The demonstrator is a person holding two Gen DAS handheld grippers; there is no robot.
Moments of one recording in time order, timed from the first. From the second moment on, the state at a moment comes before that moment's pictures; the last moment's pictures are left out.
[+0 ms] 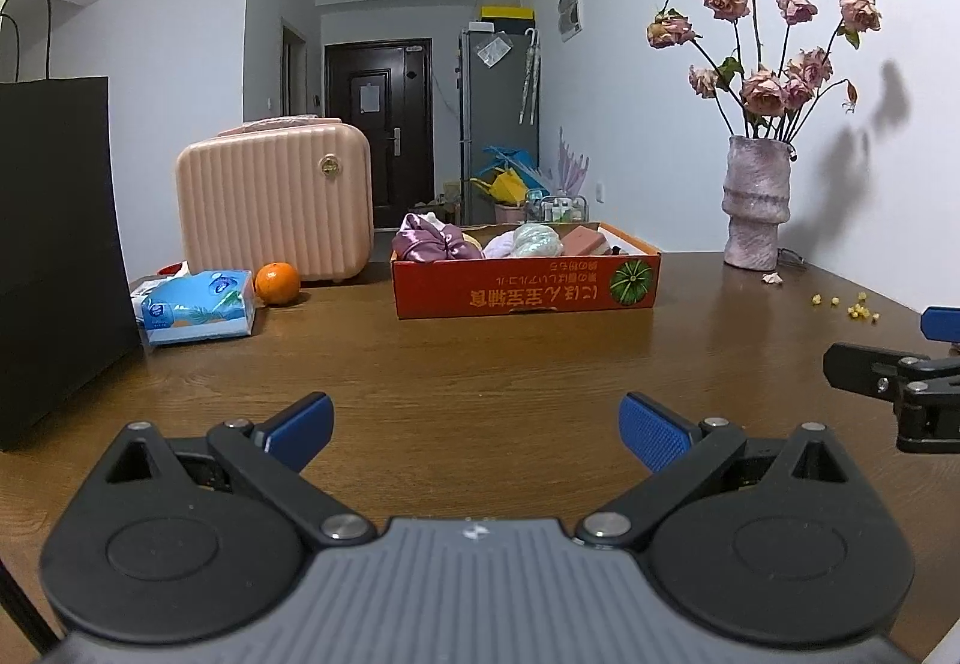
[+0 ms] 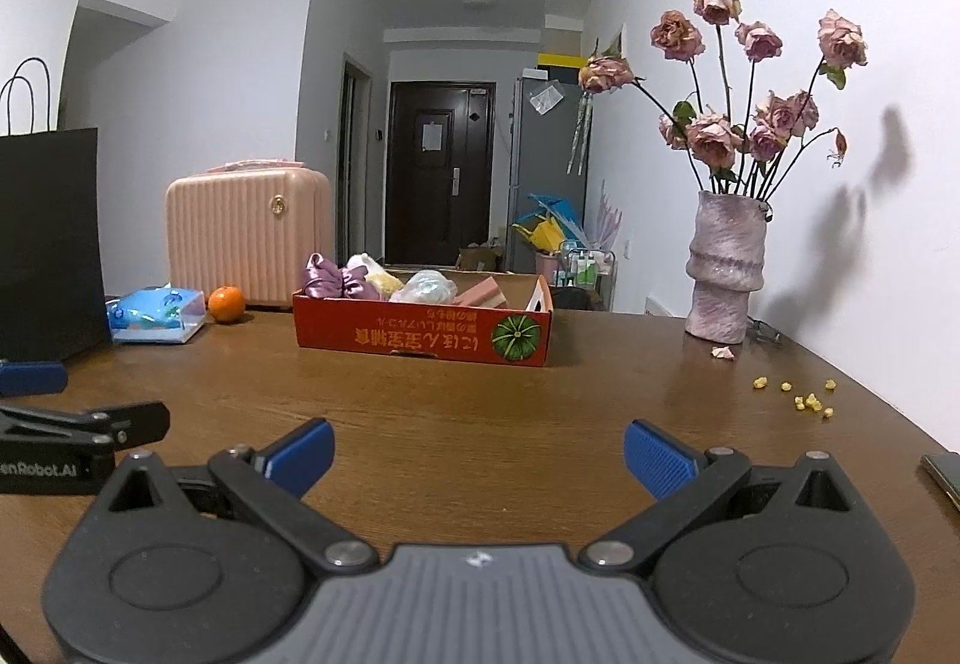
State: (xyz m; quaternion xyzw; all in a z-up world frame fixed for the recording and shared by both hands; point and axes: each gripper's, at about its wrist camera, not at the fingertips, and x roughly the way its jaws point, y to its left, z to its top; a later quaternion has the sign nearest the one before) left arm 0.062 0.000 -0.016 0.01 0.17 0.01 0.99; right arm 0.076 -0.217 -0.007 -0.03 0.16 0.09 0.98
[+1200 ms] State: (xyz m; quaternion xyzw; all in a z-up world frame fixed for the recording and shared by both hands) left arm 0.050 0.000 -0.011 0.01 0.16 0.00 0.99; right arm 0.064 -0.221 -0.002 -0.02 0.15 0.08 0.99
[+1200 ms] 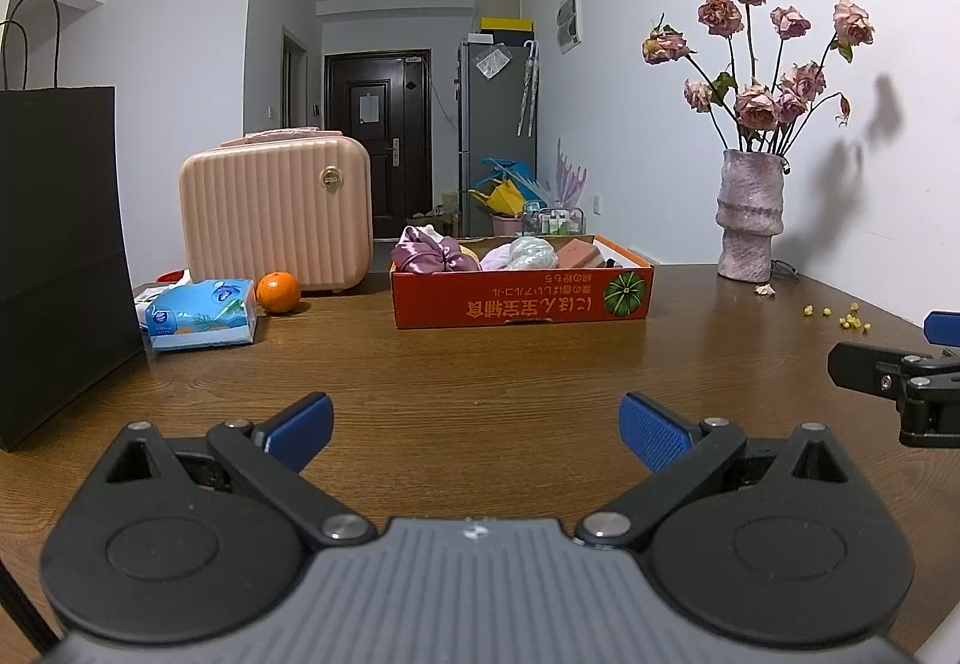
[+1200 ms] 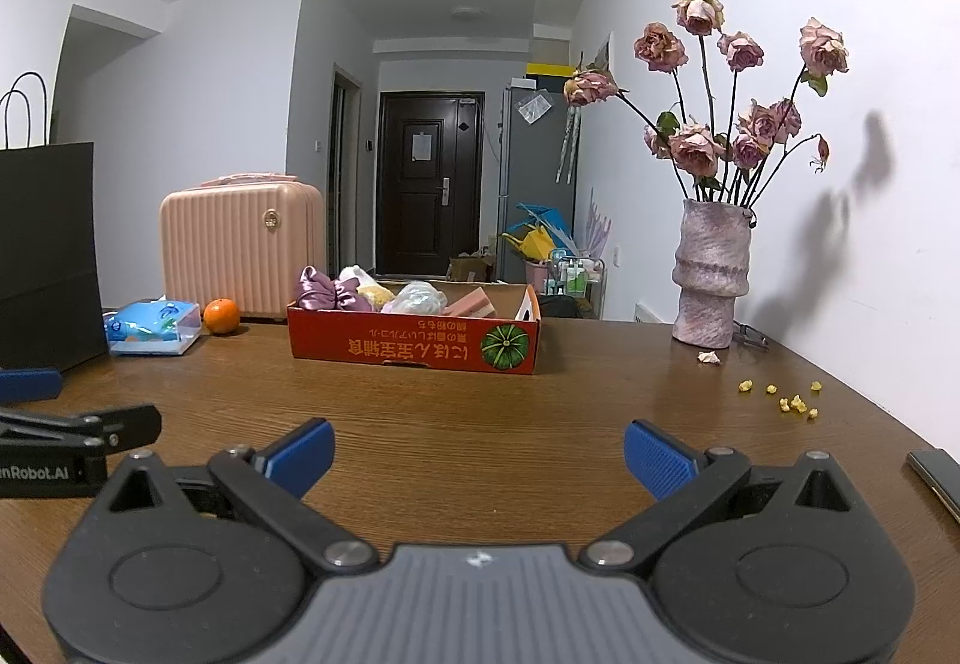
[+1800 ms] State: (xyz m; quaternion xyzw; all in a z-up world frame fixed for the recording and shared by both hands) left arm 0.048 0.000 -0.011 0.00 0.16 -0.01 0.99; right arm 0.064 -0.223 -0.002 -0.02 0.15 0.08 0.99
